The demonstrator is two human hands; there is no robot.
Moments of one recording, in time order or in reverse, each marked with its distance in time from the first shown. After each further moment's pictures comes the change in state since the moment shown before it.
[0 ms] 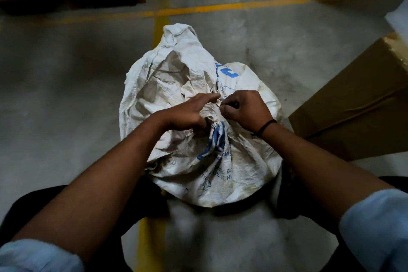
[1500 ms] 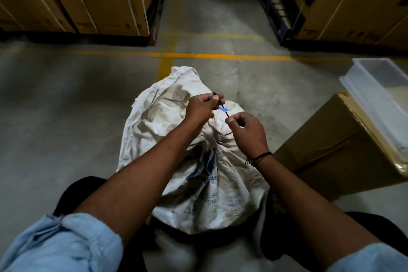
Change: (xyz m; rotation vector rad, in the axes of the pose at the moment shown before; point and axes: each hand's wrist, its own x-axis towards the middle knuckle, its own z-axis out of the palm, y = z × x) left_hand 0.045 0.076 -0.001 -0.845 0.728 0.047; right_hand -0.024 -0.042 -0.049 0.240 0.291 0.225
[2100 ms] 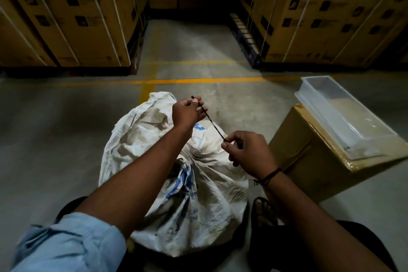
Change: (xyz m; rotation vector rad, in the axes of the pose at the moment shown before) left_hand -0.005 0.052 0.047 -0.332 0.143 0.012; right_hand -0.038 -0.018 -0.100 -0.103 -0.150 -0.097
